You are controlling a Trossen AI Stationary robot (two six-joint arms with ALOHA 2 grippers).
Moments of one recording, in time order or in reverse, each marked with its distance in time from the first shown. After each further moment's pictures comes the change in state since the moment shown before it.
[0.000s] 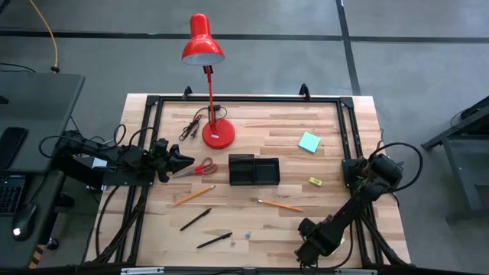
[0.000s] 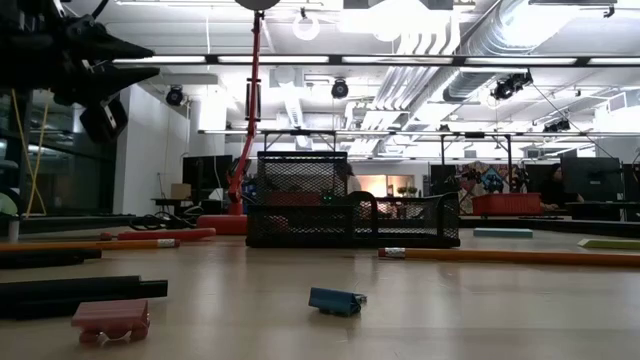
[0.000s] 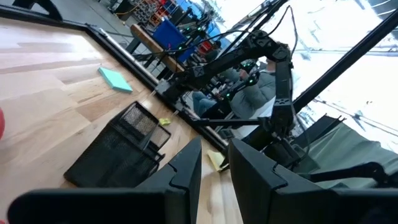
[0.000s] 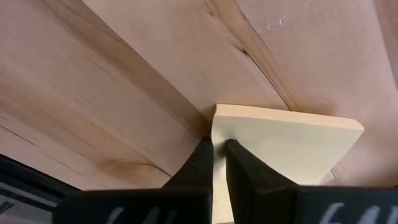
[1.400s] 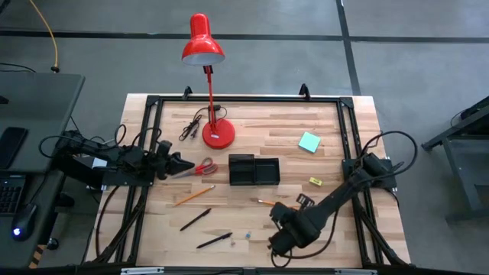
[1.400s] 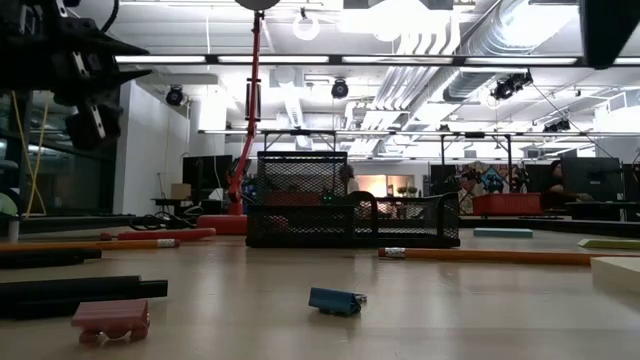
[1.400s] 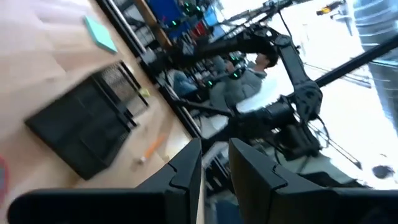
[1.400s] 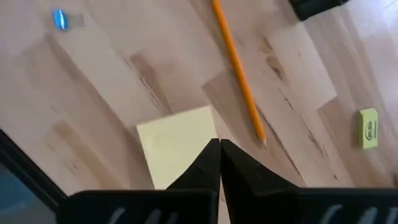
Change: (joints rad) left arm 0.000 -0.001 0.000 -0.017 0.099 -0.276; right arm -0.193 0.022 0.560 -0.467 0.395 -0.318
